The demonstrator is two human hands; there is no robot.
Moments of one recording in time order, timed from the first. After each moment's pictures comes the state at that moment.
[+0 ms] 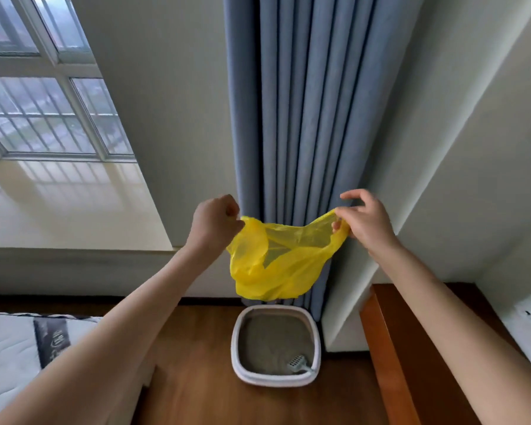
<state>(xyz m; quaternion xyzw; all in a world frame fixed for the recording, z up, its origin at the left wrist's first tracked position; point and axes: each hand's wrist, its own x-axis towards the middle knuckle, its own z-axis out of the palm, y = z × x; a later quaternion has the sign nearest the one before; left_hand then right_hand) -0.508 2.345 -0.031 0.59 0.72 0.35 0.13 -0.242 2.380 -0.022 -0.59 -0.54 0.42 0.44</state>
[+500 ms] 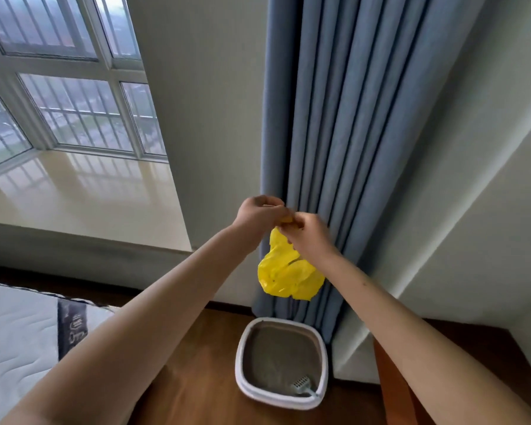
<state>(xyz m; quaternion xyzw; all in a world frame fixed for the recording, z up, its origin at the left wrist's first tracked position) -0.473 2.370 -0.003 0.38 0.61 0.52 0.47 -0.348 2.381 -0.023 -0.49 -0.71 0.39 0.33</state>
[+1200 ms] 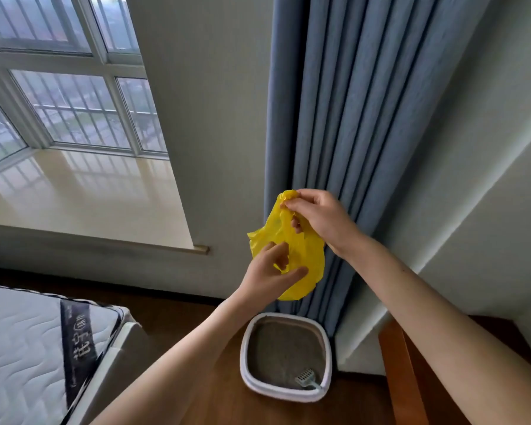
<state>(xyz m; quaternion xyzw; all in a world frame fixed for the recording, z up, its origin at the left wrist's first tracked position) -0.467 2.306 -0.081 0.60 0.59 0.43 0.32 -0.351 2.374 0.022 -0.39 -0.66 0.54 0.35</state>
